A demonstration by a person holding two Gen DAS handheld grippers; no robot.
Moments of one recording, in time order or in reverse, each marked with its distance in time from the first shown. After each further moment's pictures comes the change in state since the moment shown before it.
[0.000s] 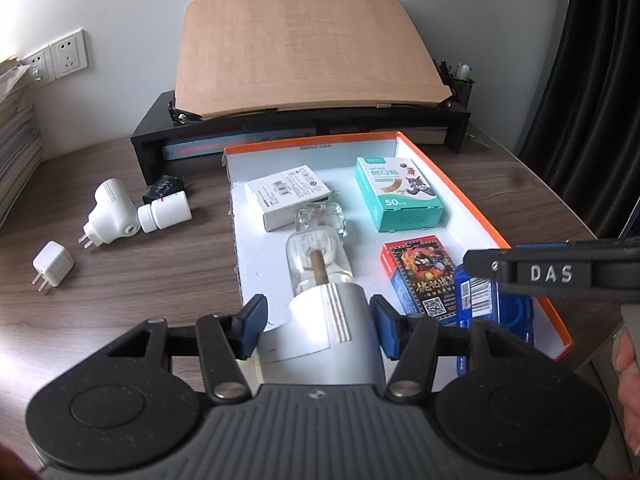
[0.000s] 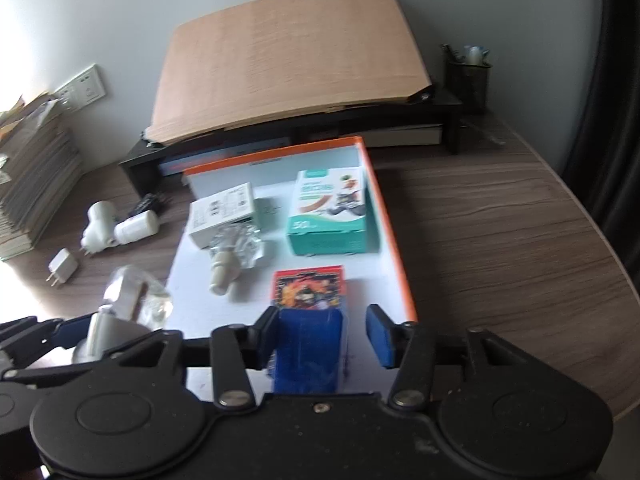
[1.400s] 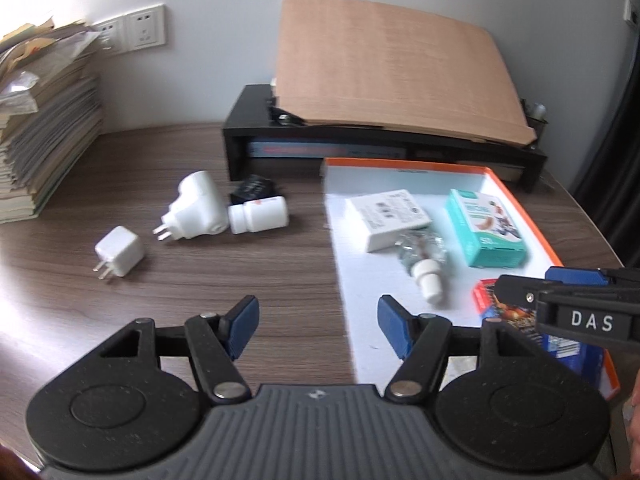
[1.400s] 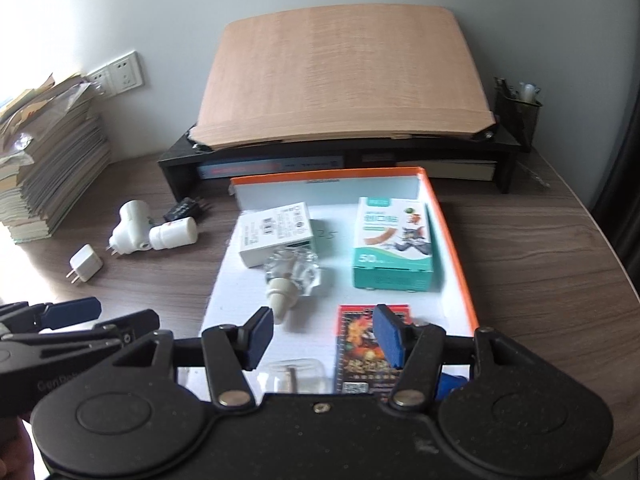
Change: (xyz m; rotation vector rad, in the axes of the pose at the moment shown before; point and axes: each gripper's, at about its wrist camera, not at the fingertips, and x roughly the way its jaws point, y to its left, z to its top) left arm -0.006 0.073 0.014 -0.153 -0.007 0.118; right arm 0.017 0.065 0.016 -0.125 -0.010 0.070
